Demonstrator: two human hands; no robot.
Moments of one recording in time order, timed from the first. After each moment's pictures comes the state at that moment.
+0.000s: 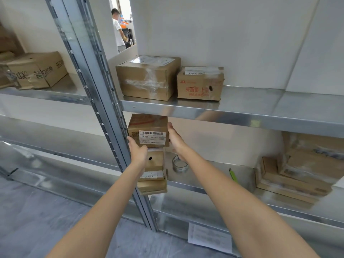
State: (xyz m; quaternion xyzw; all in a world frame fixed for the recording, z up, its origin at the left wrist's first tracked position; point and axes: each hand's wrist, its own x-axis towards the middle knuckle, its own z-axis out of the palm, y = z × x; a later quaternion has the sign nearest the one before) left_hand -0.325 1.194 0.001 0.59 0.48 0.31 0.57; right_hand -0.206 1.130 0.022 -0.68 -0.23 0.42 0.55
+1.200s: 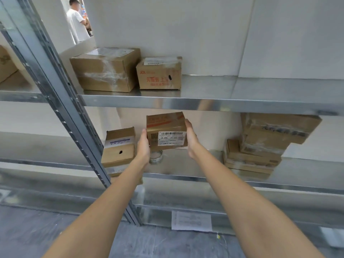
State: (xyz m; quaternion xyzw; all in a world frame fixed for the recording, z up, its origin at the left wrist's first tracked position) left_hand -0.260 1.103 -0.002 0.56 0.34 0.26 0.71; right_hand -0.140 1.005 -0.001 -0.65 -0.07 0.35 0.67
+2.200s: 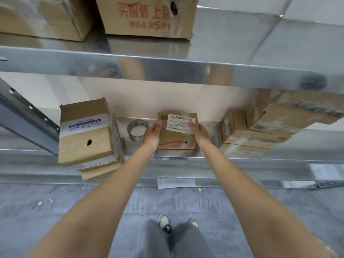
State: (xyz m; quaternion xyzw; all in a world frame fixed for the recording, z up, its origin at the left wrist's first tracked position) left_hand -0.170 1.128 -0.137 0.60 0.41 0.08 0.69; right_hand -0.076 0.986 -0.135 -0.78 0.05 0.29 0.56
